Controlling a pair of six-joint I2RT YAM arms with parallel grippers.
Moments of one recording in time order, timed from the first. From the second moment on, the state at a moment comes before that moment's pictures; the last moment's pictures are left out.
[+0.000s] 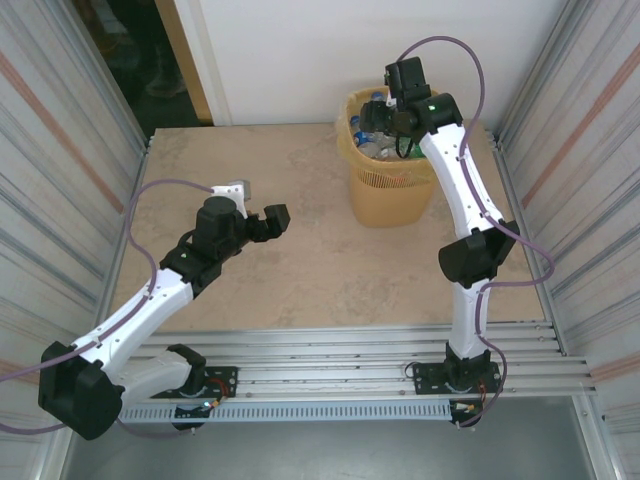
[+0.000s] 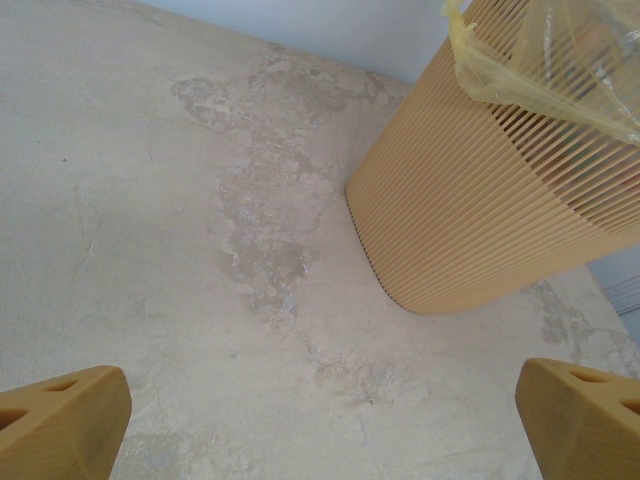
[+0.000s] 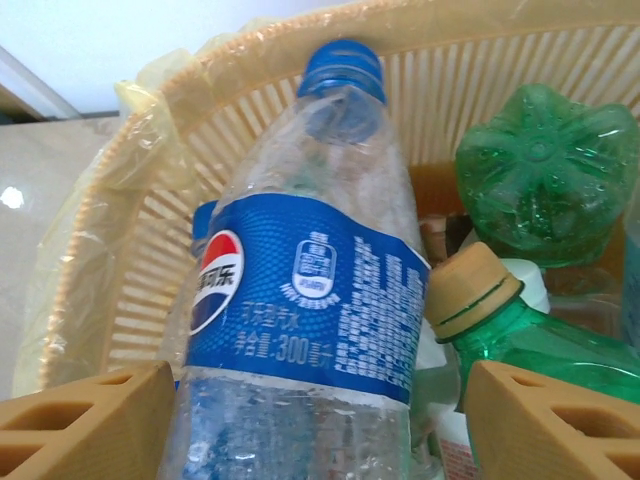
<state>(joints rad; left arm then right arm) -0.51 1.07 0.81 -0.16 -0.03 -0.53 0.35 2.06 2.43 -1.11 0.13 0.33</state>
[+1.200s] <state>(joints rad) -0.50 0.77 0.77 -0.29 -0.25 -0.40 0.33 1.37 1.75 -1.01 0.24 0.30</state>
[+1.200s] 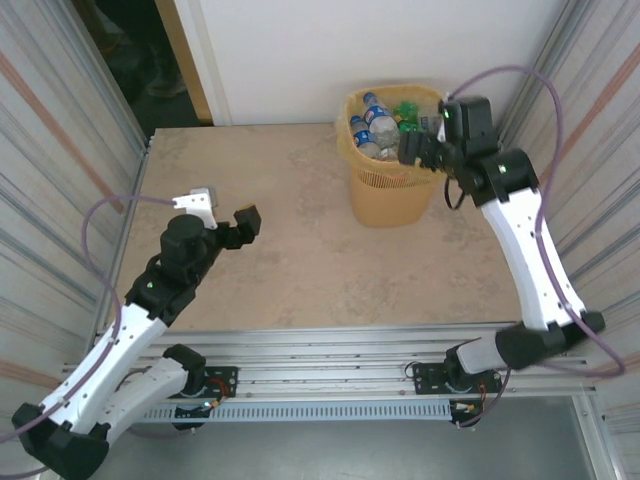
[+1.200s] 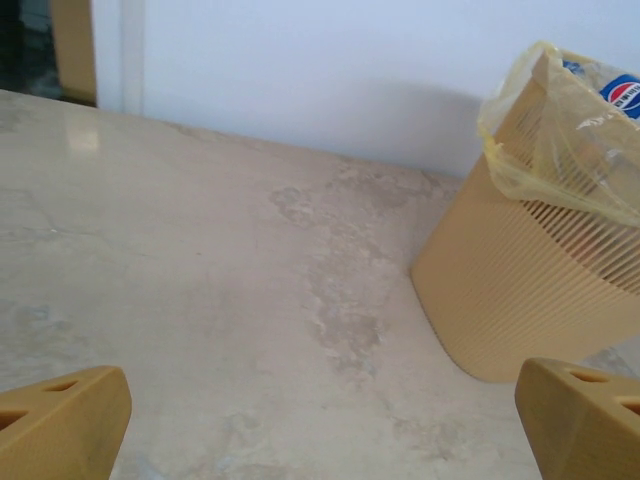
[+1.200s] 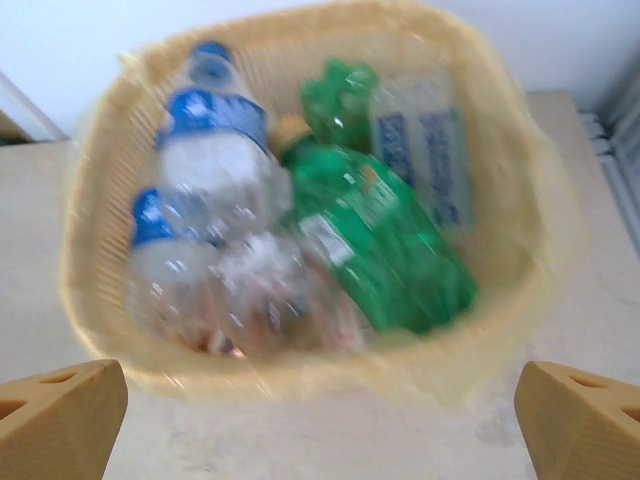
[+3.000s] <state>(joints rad) -0.04 1.18 0.27 0.59 -0.17 -0.03 0.04 0.57 0.21 -0.04 0.24 0.17</state>
